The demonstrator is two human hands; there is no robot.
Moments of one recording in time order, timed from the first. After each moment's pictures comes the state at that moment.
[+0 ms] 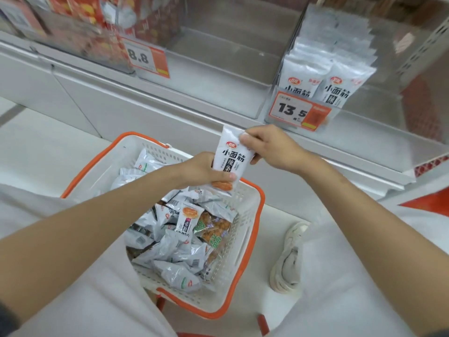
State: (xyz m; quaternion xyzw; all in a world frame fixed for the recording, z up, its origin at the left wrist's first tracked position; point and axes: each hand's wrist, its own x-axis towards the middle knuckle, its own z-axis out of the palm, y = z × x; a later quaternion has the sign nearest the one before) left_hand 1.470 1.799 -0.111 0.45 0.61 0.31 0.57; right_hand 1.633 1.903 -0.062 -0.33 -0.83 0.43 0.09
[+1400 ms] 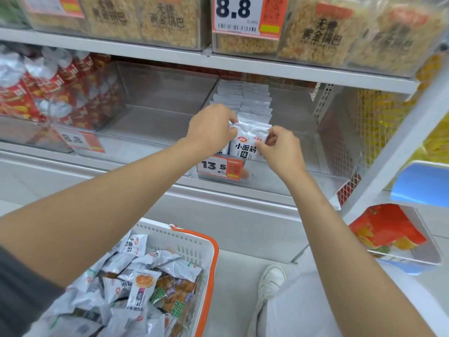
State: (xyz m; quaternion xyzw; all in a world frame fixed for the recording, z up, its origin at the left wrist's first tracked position) left_hand 1.579 1.970 0.034 0.68 0.69 0.26 0.01; right_hand 1.746 1.995 -0.004 -0.56 -0.71 0.21 0.37
